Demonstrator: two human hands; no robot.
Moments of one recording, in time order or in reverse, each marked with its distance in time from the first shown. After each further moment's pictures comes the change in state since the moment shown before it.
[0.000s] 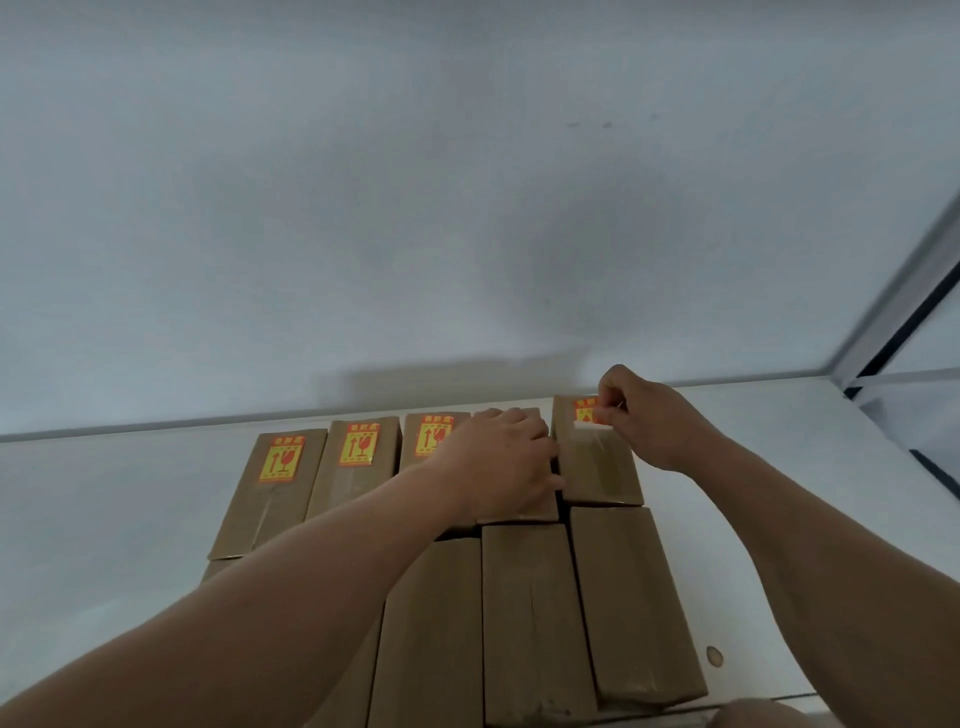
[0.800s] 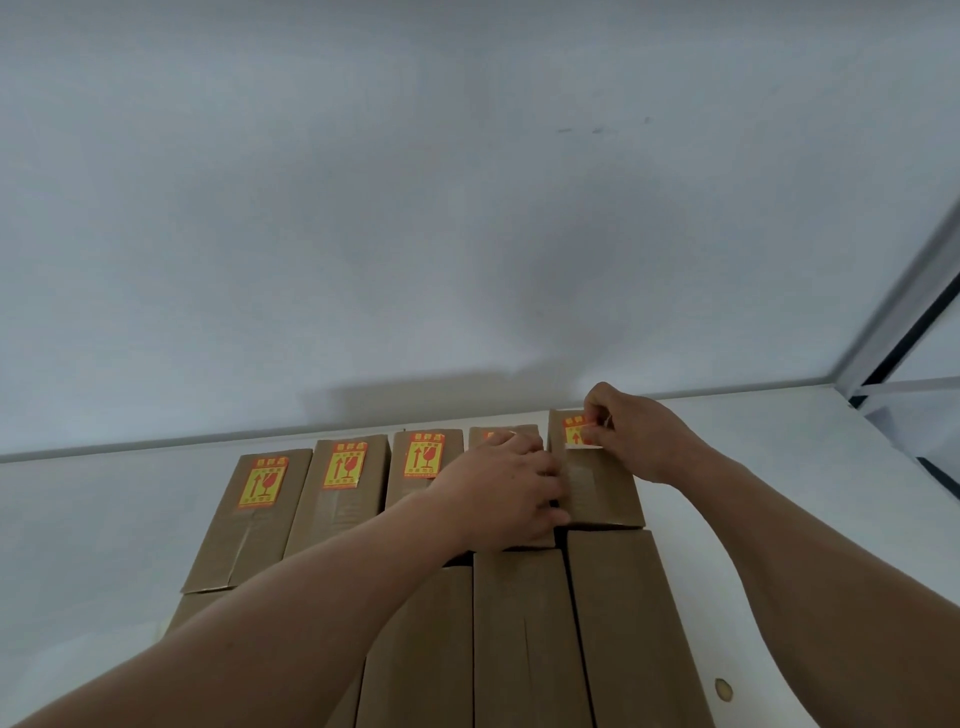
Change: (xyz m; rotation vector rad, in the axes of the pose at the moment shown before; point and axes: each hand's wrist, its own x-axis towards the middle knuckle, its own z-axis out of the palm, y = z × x) left_hand 0.014 0.004 0.015 -0.004 -0.047 0.096; right_hand 0.022 0.017 0.014 -0.077 -0.038 -0.040
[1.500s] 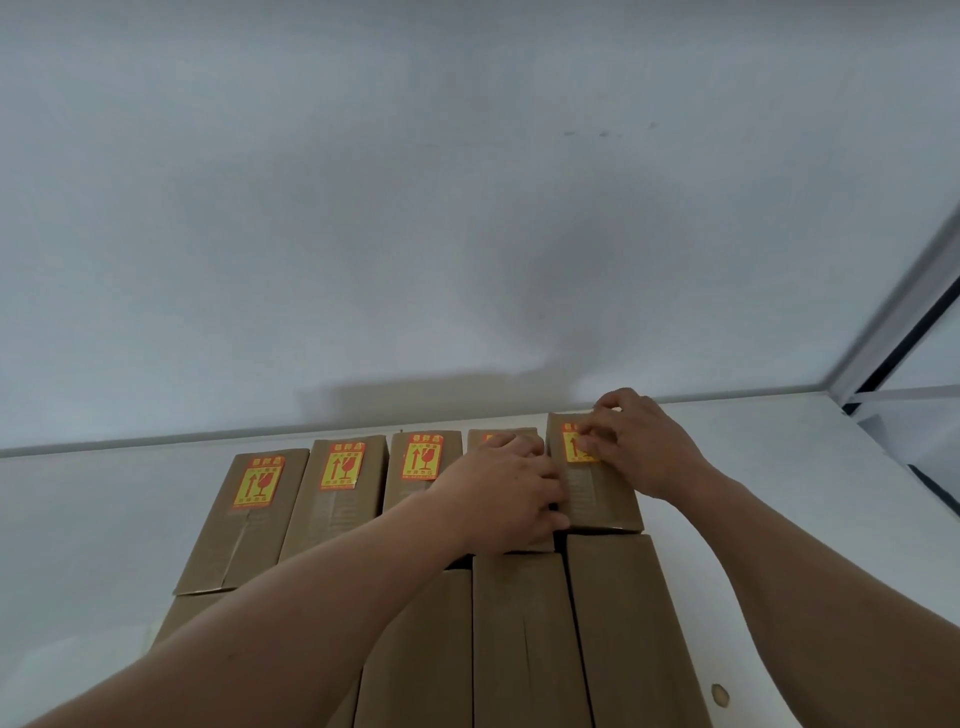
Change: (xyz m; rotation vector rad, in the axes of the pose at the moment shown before) left_hand 0.001 0.000 0.001 -0.009 -0.001 -0.006; right_hand -0.002 0.013 0.014 -0.081 0.065 0.007
